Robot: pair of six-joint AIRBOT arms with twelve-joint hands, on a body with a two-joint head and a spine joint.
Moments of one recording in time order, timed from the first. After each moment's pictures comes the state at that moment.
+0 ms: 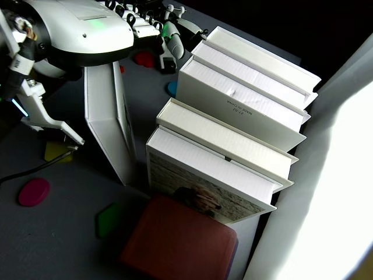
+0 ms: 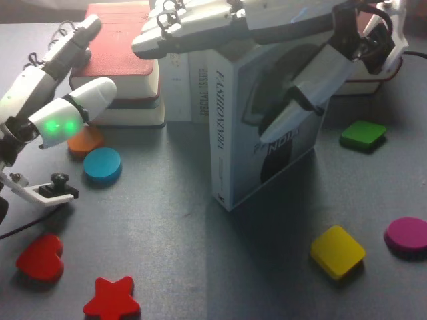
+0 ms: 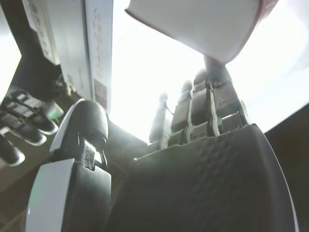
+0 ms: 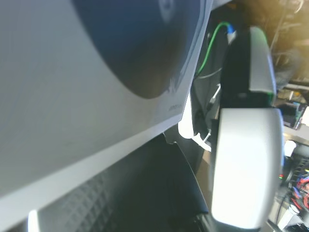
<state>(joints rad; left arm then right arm) 1.06 -1.34 1.59 -0.30 -1.27 0.01 -0.14 -1.23 1.45 -1.70 0.81 0.56</state>
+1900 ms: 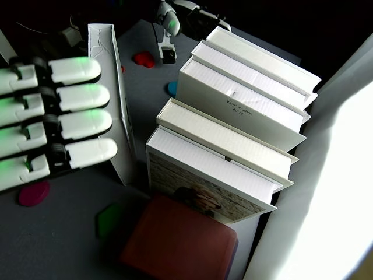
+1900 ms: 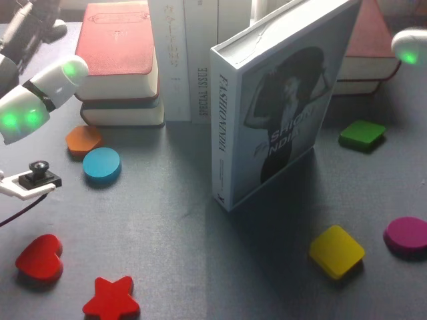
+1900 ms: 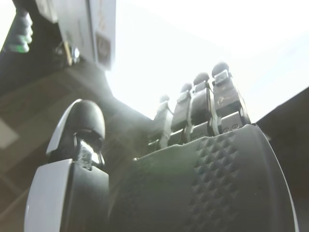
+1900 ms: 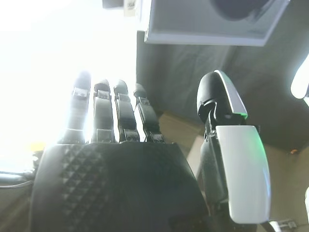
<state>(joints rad) 1.10 -1.24 1.45 -0.35 -1.48 0.04 -0.84 -0.81 1.18 -0.14 1.06 -0.34</state>
